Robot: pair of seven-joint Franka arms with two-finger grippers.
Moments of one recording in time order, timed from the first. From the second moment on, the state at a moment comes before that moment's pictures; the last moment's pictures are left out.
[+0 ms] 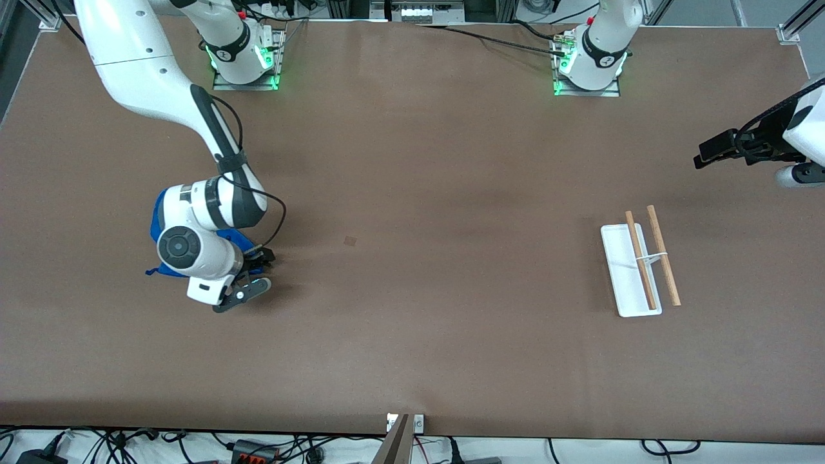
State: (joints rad) left arm 0.14 -0.01 -0.09 -1.68 -0.07 1.57 -0.06; right arm 0.26 0.71 -0.04 -1.62 -0.03 2.23 -0.29
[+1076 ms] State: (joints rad) left arm 0.14 -0.01 -0.09 -1.68 -0.07 1.57 -0.06; right arm 0.27 0.74 -0.05 -1.62 -0.03 2.20 -0.36
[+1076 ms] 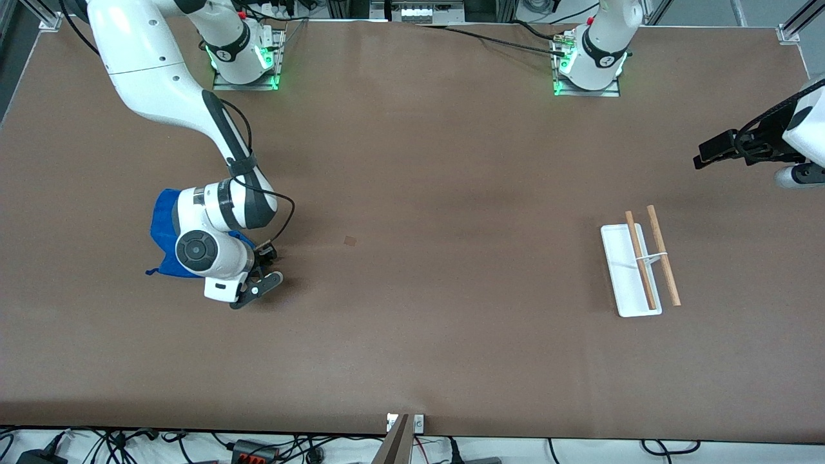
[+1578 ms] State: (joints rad) left arm 0.14 -0.01 -0.09 -1.68 -0.07 1.57 -0.06; right arm 0.27 0.74 -0.05 -1.60 -0.04 2.17 -0.36
